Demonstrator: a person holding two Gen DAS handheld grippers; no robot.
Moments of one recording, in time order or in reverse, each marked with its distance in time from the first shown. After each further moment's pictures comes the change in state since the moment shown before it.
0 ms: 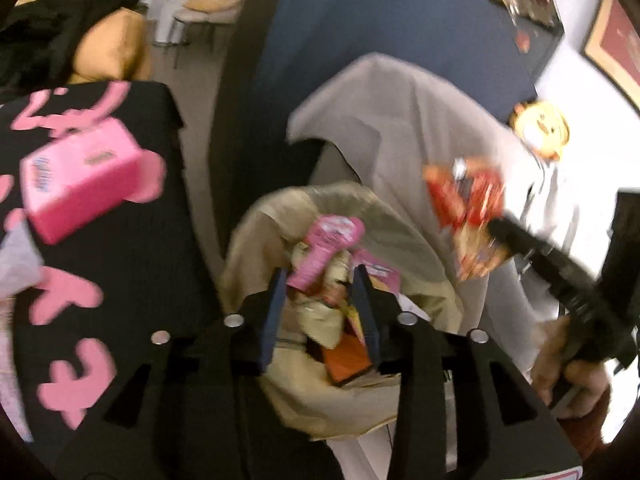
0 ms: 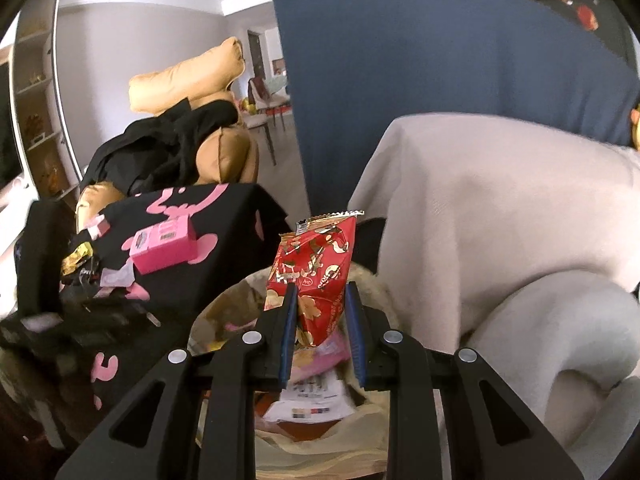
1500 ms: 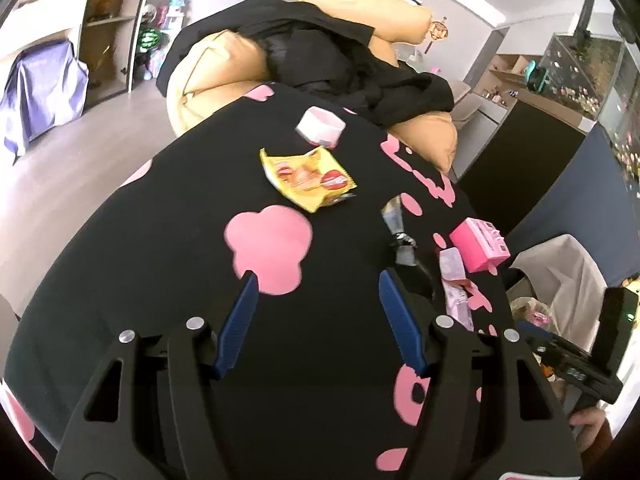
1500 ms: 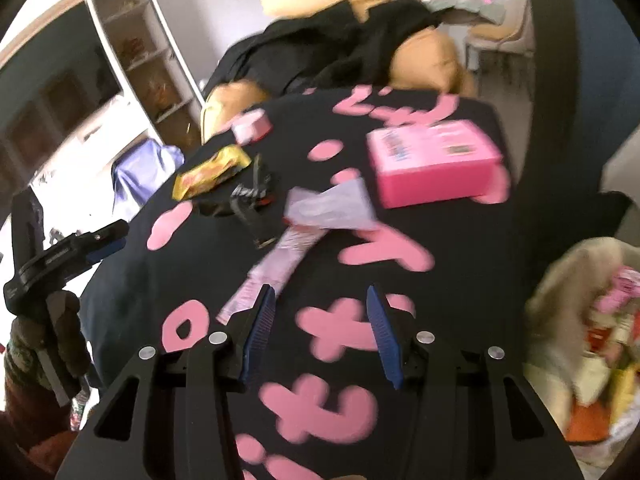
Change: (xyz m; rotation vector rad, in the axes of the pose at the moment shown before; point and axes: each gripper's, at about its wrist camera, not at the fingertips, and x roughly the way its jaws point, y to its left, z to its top) left arm -0.252 0.262 -0.128 -0.467 -0.319 0.462; right arm 0.107 0.266 -0.034 -0.178 0.316 0.433
